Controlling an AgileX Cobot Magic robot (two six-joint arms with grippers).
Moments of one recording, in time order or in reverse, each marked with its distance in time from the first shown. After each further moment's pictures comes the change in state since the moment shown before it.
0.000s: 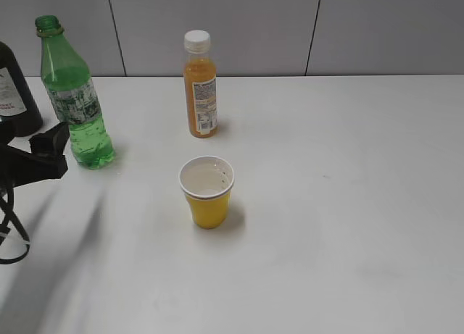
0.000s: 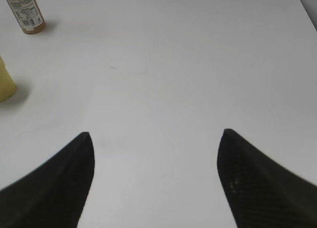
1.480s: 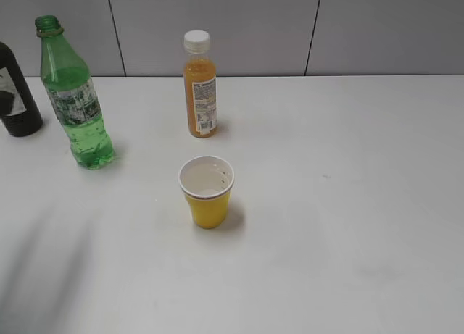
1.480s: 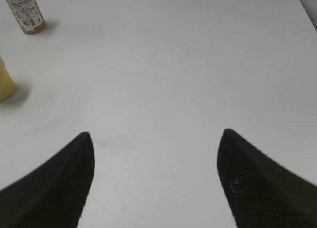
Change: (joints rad) left arm 0.149 -0.720 -0.309 0.114 1.411 0.262; right arm 0.000 0.000 0.000 0.000 0.000 0.000
